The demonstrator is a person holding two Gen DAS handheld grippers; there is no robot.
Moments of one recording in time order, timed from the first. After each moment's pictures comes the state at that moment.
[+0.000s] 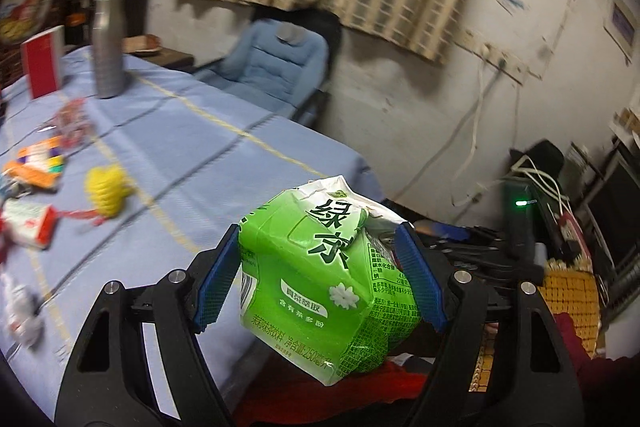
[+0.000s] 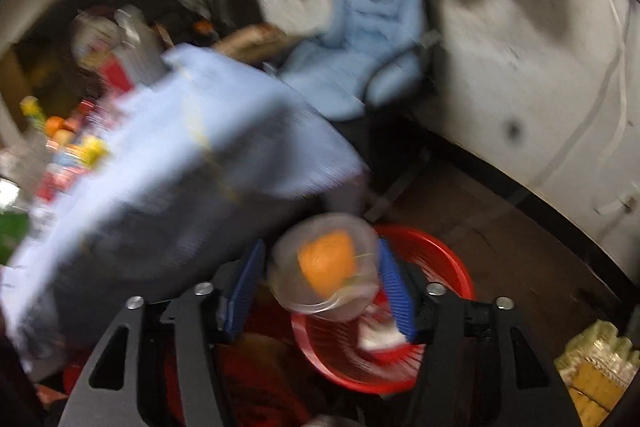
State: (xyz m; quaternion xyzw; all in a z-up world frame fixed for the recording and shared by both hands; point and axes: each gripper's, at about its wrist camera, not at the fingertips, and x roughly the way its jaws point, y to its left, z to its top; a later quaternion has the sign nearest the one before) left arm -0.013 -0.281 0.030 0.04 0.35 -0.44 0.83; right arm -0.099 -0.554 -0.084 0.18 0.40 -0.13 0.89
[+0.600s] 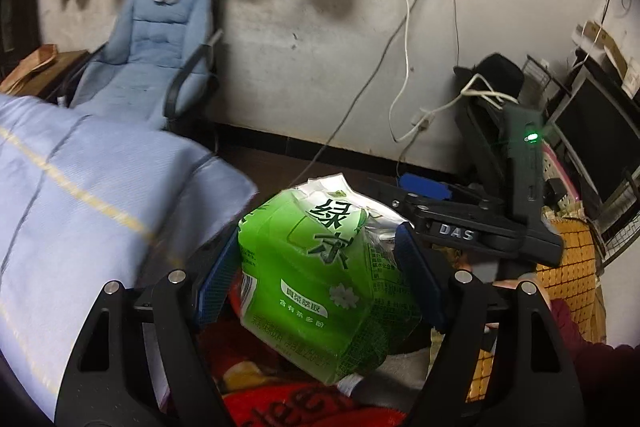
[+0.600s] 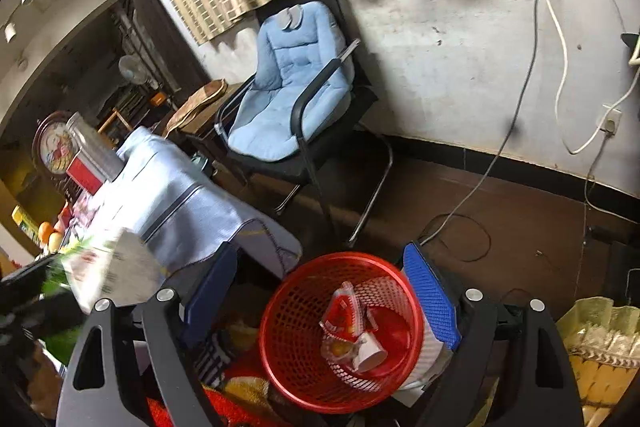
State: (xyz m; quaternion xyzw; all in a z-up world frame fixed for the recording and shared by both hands) left arm -0.040 -0.470 -0.018 0.15 0.39 -0.55 0.72; right arm -0.147 -0.639 -0.080 0.29 0.31 -0.19 0.89
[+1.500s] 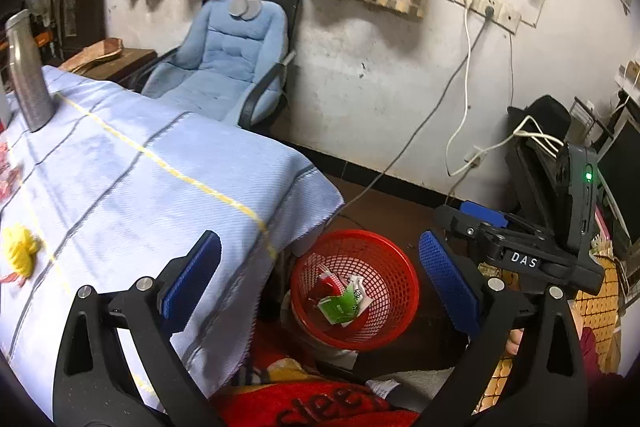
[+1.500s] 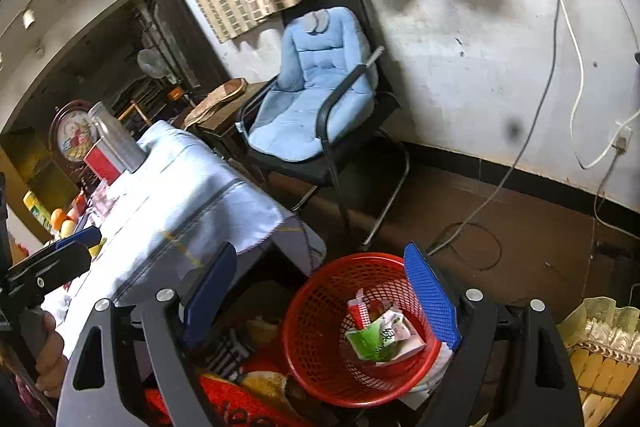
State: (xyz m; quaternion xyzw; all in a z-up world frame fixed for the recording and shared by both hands) left arm -0.017 -0.398 0.009 0.11 0.37 -0.45 0.81; right arm -0.141 -0.599 -0.055 0.26 0.30 -0.15 0.90
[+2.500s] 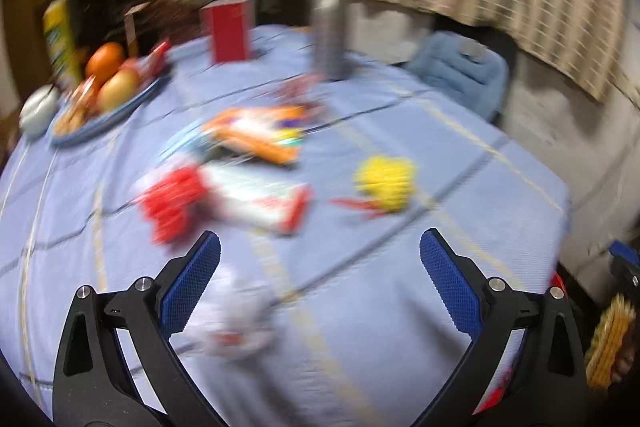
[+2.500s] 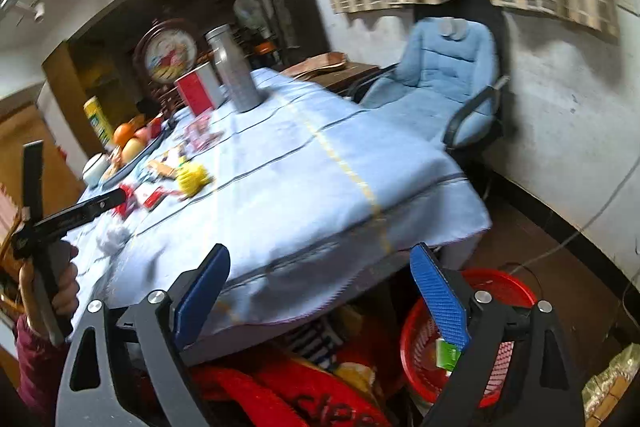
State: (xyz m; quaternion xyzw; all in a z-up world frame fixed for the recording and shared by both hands) left arm 0.074 -0.118 0.005 0.03 0.37 -0.14 0.92; right arm -0.068 -0.436 -0.006 0.14 0.33 0.00 0.93
